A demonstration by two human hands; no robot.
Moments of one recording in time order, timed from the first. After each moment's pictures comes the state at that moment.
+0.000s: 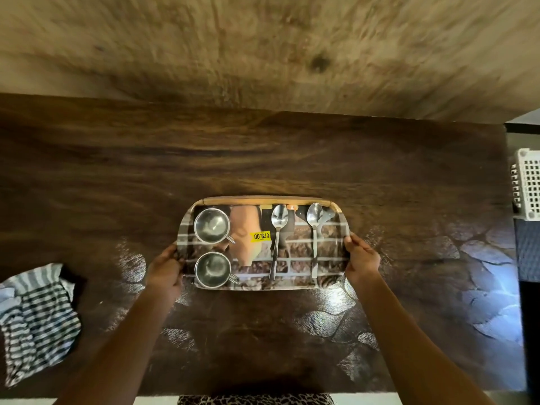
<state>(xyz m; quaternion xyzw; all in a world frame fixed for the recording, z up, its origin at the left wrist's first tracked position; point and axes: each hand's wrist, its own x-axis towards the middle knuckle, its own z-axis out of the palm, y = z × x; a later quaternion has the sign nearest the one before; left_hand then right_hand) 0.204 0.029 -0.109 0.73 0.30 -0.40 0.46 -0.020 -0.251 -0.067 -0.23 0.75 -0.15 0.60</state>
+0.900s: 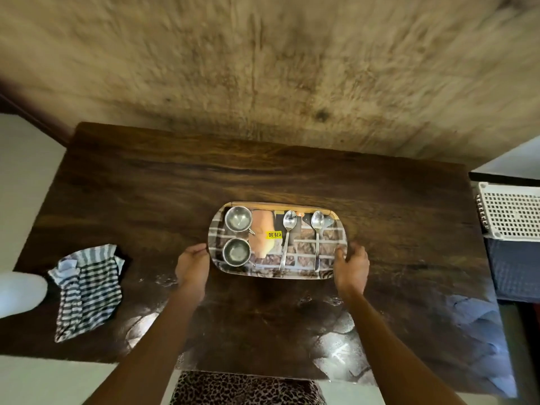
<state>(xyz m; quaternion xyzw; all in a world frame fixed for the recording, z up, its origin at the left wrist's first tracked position) 0.153 0.026 -0.003 0.85 0.21 -0.25 0.41 -0.033 -0.186 -0.005 -0.66 0.64 -0.09 0.38</state>
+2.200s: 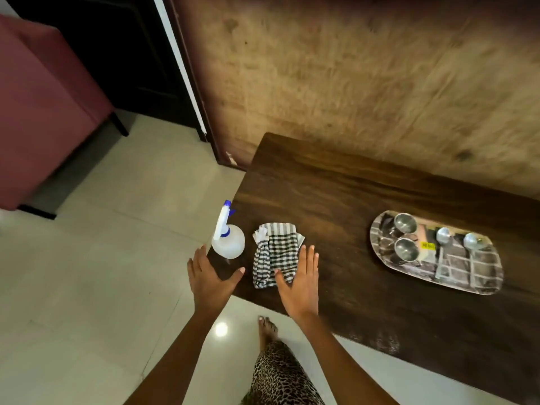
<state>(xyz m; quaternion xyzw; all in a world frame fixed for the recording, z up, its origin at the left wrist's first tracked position) 0.223 0.434 0.083 0.91 0.06 -0.09 0.39 0.143 0.279 0.068 -0.86 0.32 0.01 0.39</state>
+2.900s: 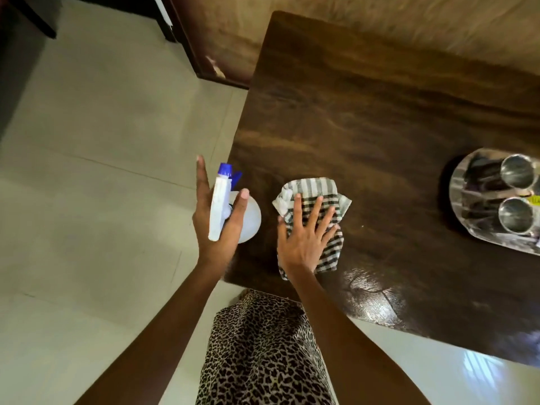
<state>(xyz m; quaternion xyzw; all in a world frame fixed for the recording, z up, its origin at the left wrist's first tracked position) 0.346 0.402 -0.002 0.86 -0.06 -0.04 0.51 0.263 0.314 -0.116 -0.89 0.41 0.05 0.21</state>
